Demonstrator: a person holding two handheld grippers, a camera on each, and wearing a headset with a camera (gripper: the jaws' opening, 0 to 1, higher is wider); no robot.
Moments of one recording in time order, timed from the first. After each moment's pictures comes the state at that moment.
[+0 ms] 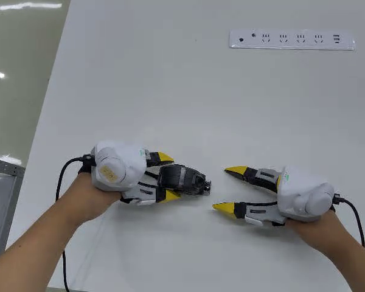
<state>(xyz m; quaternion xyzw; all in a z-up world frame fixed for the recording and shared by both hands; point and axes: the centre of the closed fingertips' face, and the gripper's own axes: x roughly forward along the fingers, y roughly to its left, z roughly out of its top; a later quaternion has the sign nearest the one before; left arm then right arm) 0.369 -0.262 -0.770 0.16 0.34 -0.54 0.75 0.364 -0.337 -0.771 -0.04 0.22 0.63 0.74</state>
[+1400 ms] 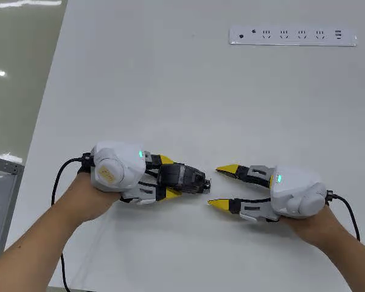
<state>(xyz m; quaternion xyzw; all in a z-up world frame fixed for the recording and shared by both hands) 0.369 -0.263 -0.769 0.16 0.34 -0.55 0.74 0.364 -0.318 -0.767 -0.08 0.18 0.66 0.72</state>
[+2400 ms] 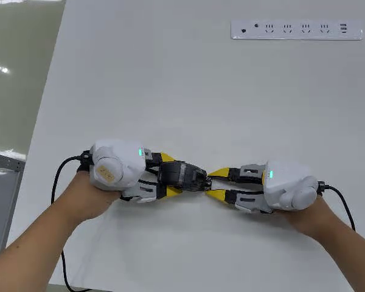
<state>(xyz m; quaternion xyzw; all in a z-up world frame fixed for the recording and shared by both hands) 0.365 -0.264 -0.774 0.16 0.34 -0.55 0.74 0.360 -0.309 -0.780 -0.09 0.17 0.69 0.70</state>
